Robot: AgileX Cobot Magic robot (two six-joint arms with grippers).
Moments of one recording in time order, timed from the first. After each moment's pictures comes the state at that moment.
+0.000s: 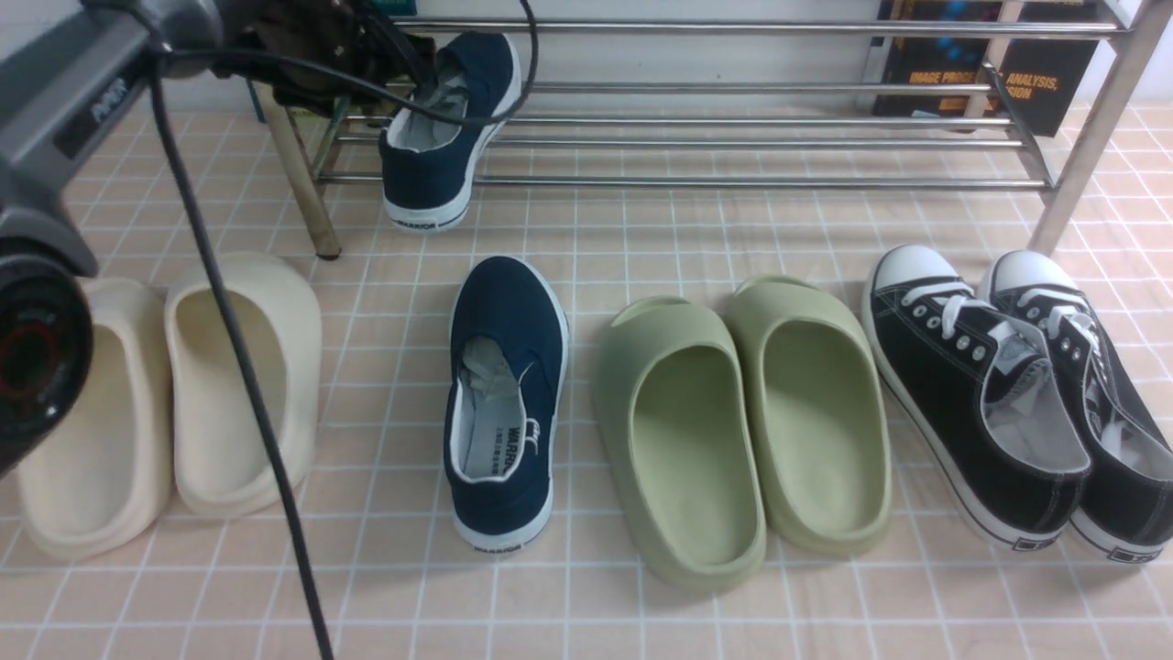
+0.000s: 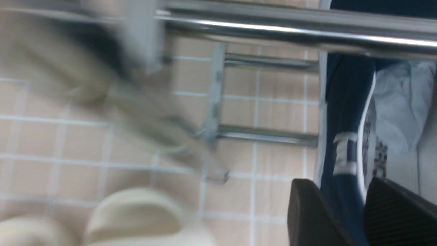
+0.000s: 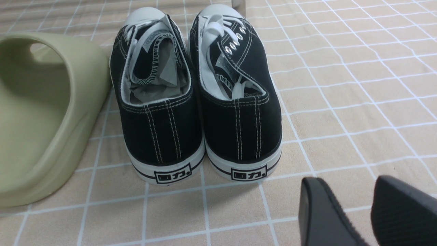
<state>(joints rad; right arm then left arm) -0.09 -0.01 0.02 -0.08 0.37 0.20 -0.23 2.10 -2.14 0.27 0.97 -0.30</state>
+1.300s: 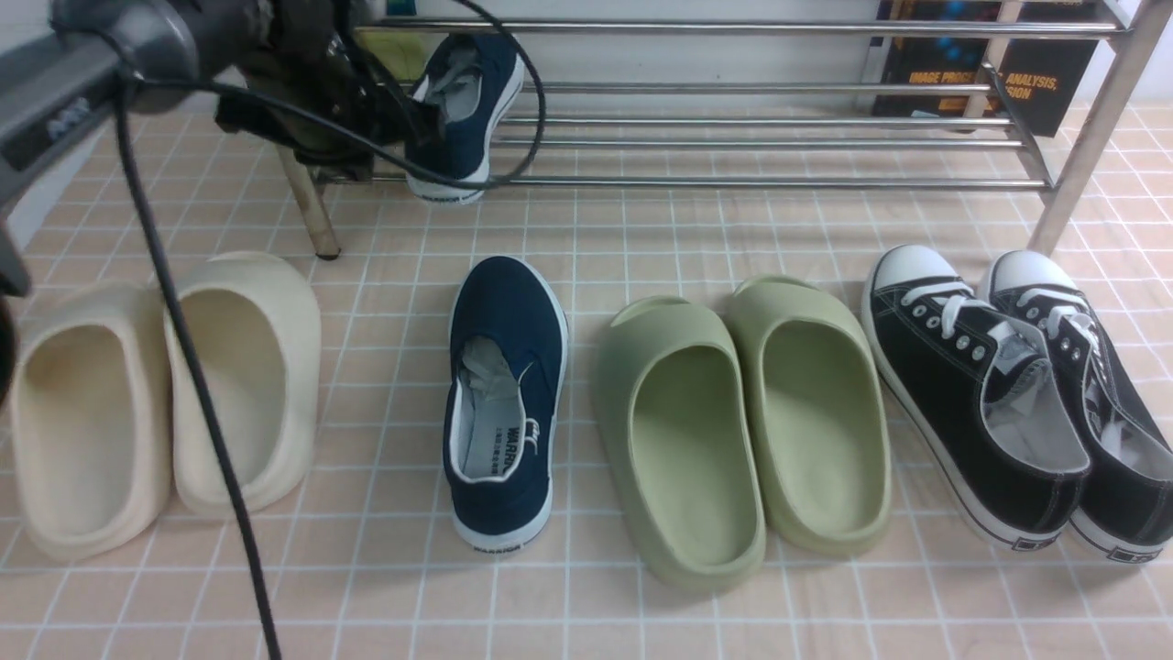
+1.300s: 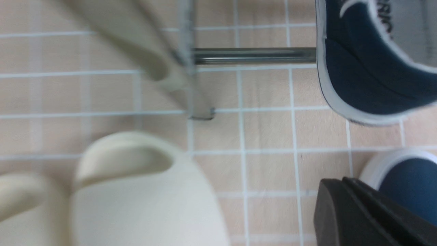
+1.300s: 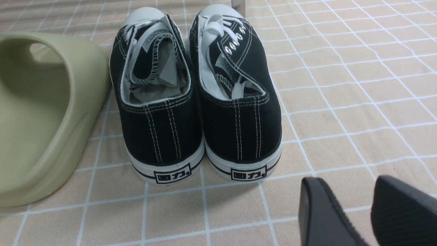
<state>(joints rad) -0.09 -0.01 0.02 -0.08 0.37 0.20 -0.23 1.98 -1.90 0.18 0.90 -0.21</state>
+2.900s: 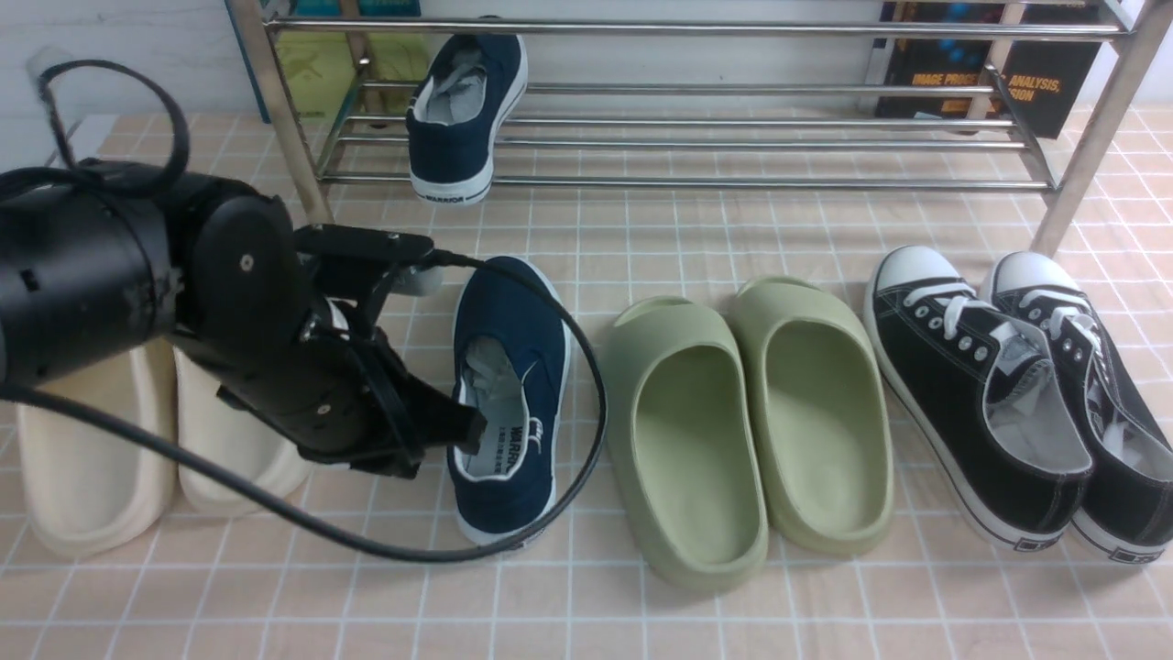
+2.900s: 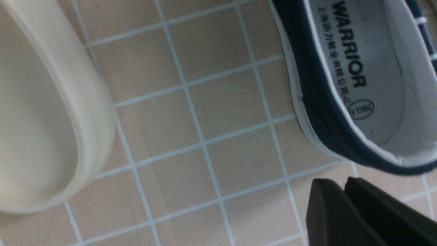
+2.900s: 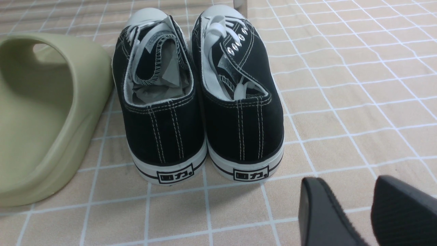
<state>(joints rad) -0.09 -0.01 0.02 -0.08 0.37 0.20 -0.43 1.52 -1.03 -0.04 0.74 -0.10</state>
